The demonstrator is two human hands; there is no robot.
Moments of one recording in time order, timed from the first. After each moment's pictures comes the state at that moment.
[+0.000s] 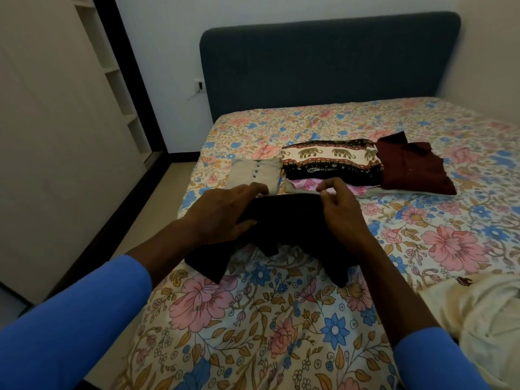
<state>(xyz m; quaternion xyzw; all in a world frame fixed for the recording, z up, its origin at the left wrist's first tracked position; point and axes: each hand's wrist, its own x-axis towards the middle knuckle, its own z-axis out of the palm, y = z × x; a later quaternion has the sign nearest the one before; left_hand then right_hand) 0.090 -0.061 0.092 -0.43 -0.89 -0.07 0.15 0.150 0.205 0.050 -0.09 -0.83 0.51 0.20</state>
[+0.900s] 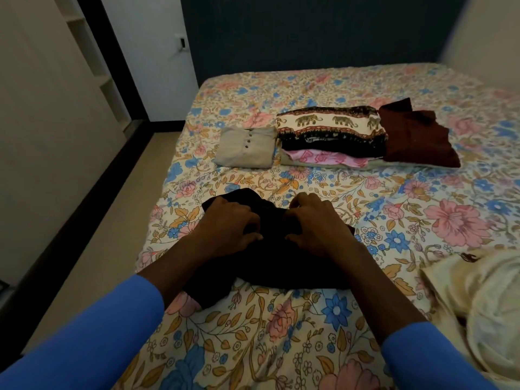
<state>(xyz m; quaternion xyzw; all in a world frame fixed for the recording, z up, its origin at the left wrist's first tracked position) 0.075 -0.049 -0.008 -0.42 -0.91 -0.02 0.04 0.146 0.178 -0.010 0.09 -0.99 0.05 0.05</state>
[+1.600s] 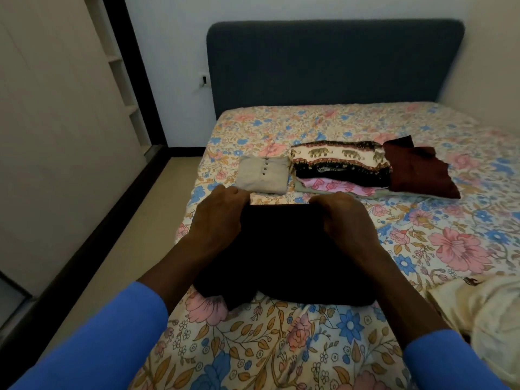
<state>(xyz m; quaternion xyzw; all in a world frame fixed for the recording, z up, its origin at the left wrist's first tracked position) 0.088 -0.089 0.057 -0.28 -0.94 -0.10 0.20 0.161 0.173 0.049 0.06 -0.95 0.11 0.28</state>
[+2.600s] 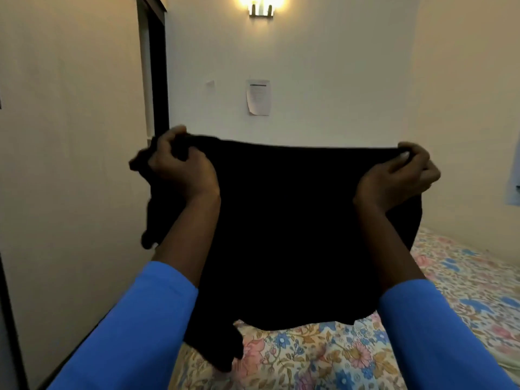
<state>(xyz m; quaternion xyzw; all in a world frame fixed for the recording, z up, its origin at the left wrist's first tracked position) 0.215 -0.172 0.358 -0.04 -0.41 -0.74 0.54 0.269 0.099 0.345 -0.16 -0.41 0.38 0.82</state>
